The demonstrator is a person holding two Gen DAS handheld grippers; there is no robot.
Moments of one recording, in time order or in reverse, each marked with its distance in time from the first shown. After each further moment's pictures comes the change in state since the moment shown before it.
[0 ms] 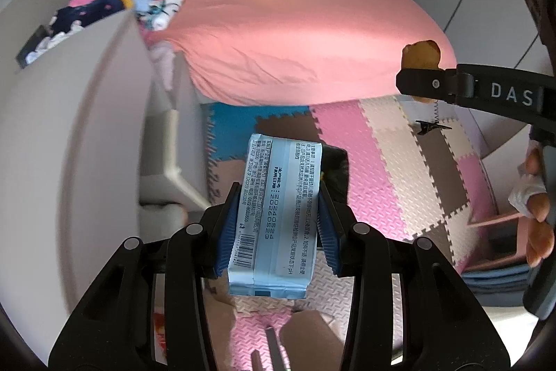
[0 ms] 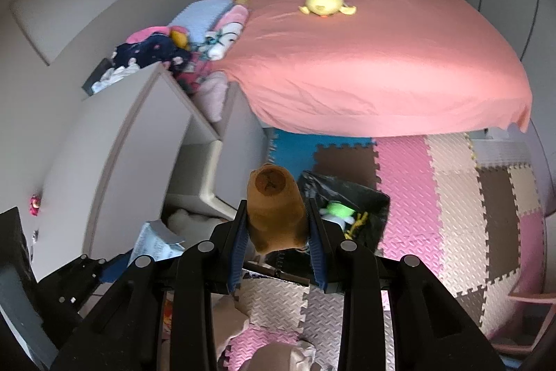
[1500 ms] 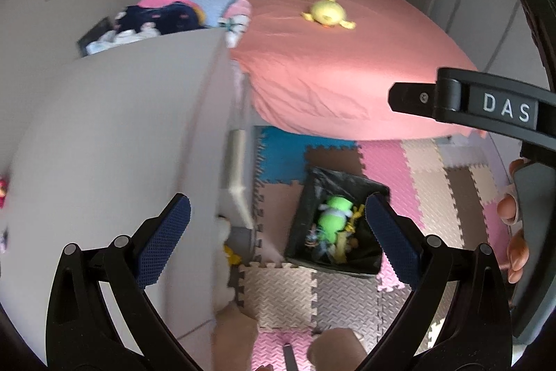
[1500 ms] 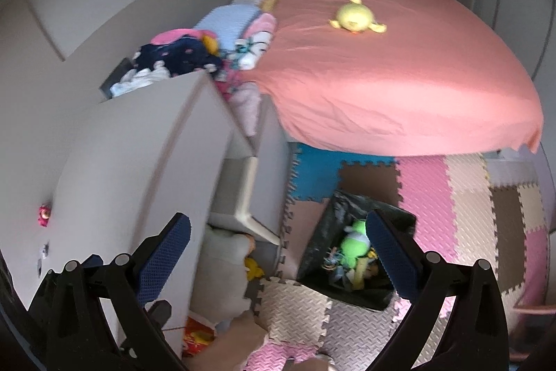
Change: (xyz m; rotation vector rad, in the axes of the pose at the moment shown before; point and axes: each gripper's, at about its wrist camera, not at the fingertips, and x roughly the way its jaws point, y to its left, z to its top) left arm -0.071 0.086 -0.010 -0.152 -0.135 0.165; right arm 0.008 0.121 0.030 -0.066 -0.043 0.040
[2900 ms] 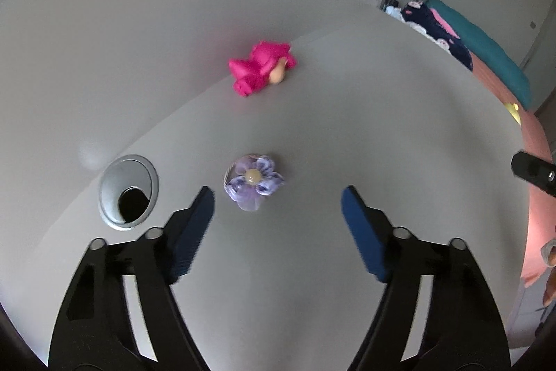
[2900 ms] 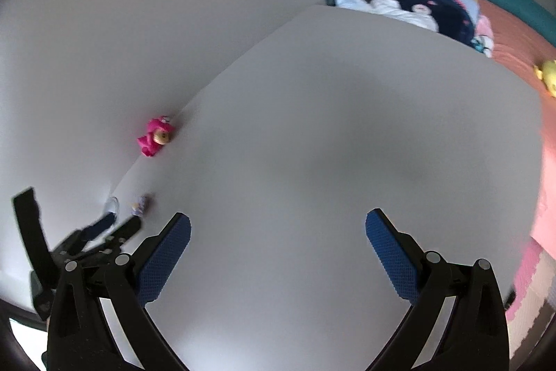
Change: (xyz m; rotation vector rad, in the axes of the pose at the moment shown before) left arm -0.059 0.437 -0.126 -0.626 0.028 0.345; right arm 0.109 0.399 -0.035 -0.450 0.231 0.393
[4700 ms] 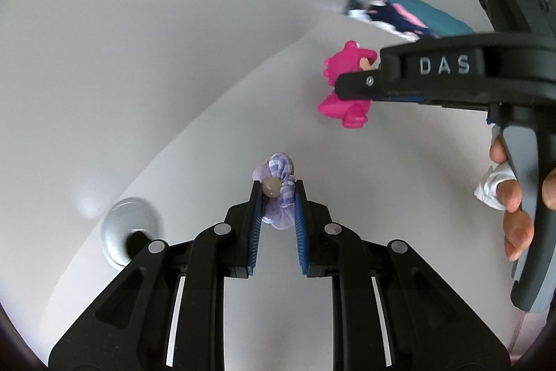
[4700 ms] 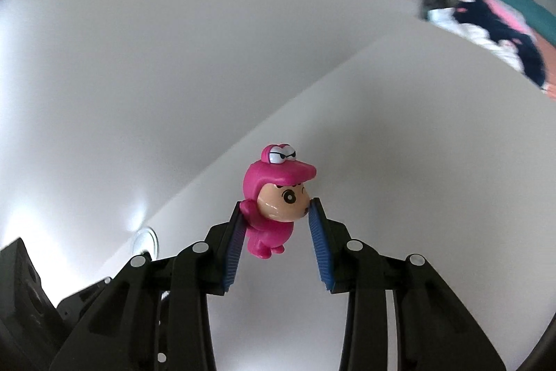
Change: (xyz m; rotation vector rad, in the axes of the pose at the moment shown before) left arm -0.019 -0.037 -0.003 0.191 -0.099 -0.084; right arm 0.045 0.094 0.022 -0.120 -0.002 0.076
